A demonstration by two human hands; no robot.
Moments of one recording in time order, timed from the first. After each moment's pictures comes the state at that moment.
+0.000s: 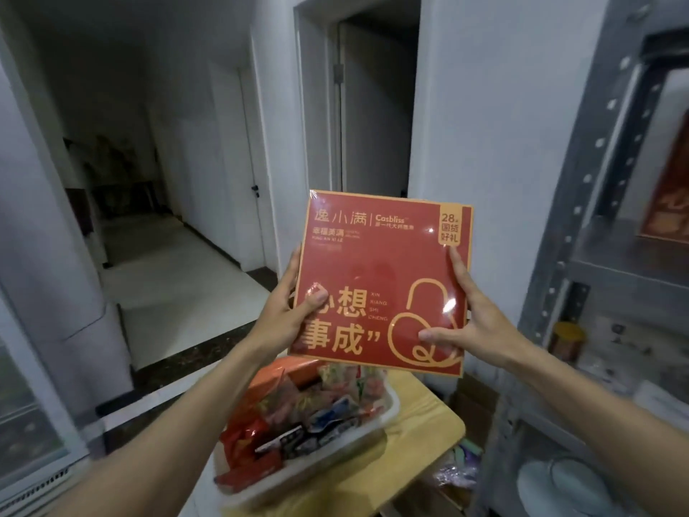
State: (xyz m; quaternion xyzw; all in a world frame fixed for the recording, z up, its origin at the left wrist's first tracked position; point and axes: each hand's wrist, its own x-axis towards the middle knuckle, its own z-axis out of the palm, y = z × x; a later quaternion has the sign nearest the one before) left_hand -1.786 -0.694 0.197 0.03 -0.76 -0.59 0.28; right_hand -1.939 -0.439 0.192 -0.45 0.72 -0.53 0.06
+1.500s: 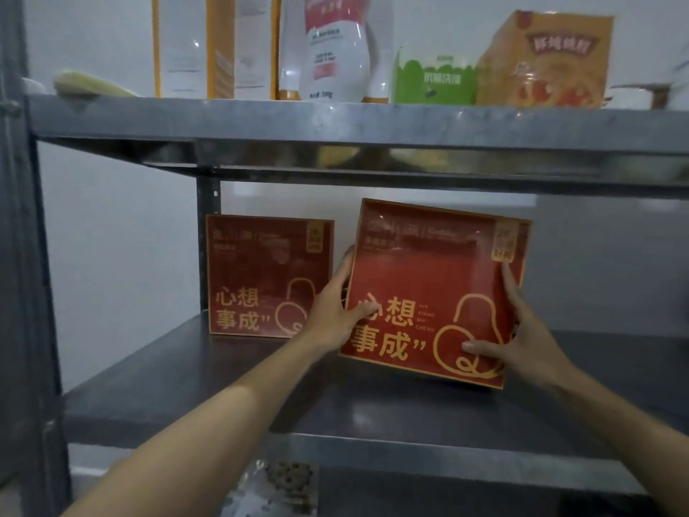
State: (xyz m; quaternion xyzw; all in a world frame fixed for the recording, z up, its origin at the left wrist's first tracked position) left_hand -2.165 -0.095 0.313 -0.36 -0.73 -0.57 0.13; right_hand -2.064 0.175 0.299 -0.10 0.84 -0.44 -0.31
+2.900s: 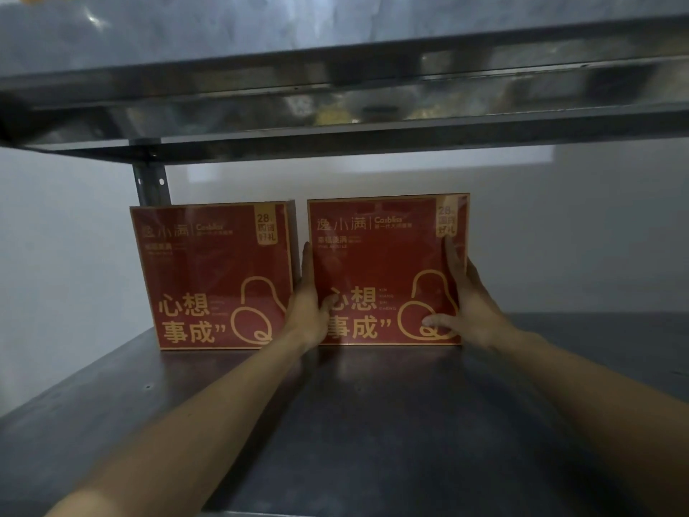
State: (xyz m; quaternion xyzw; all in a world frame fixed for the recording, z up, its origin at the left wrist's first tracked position) left_hand -2.271 -0.042 0.287 -0.23 -0.82 -0.49 0.20; right_hand -2.213 0.216 0.285 -0.10 0.90 -0.30 -0.31
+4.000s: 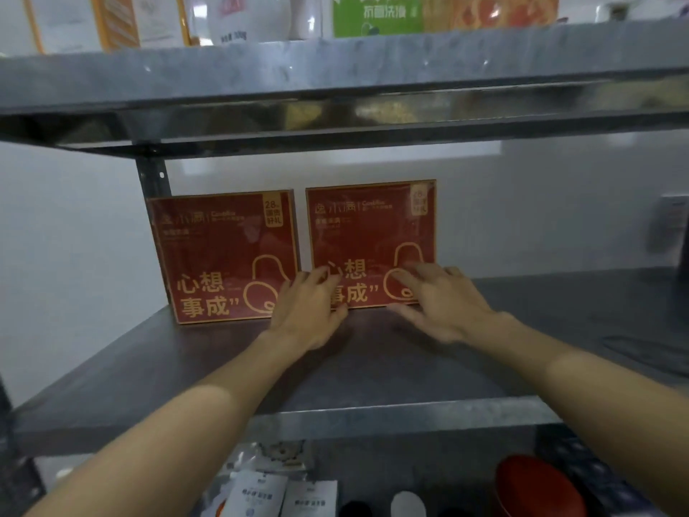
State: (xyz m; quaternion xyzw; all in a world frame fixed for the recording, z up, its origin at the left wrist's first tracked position) left_hand -2.170 -0.080 0.294 -0.28 -0.91 -0.07 0.28; right_hand -2.096 0.134 0.300 -0.03 0.96 0.07 -0.25
